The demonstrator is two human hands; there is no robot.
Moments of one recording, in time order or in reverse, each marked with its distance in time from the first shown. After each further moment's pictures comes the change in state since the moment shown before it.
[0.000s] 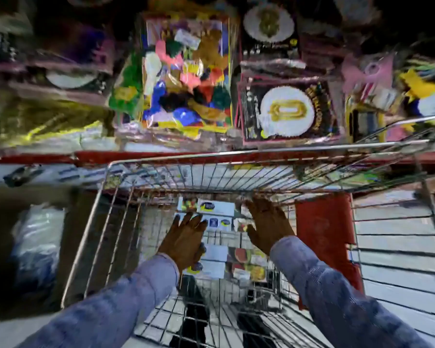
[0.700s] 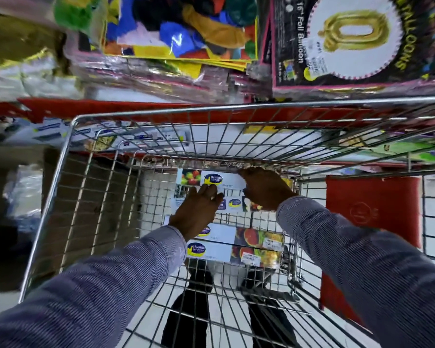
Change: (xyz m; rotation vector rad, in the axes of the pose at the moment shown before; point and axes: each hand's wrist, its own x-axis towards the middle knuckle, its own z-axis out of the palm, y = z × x) left_hand 0.087 -0.008 0.057 0.234 -0.029 0.067; right_hand 0.120 0.014 0.061 -0.075 -0.126 -0.186
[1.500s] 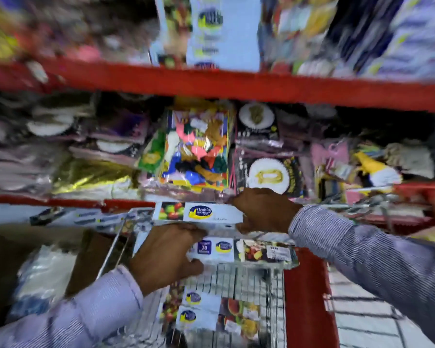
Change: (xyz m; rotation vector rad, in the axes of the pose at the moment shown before) left_hand -0.208 0.000 -0.254 -0.228 0.531 -0.046; right_hand -0.169 -0.060 -0.274 -0.330 0.214 -0.269
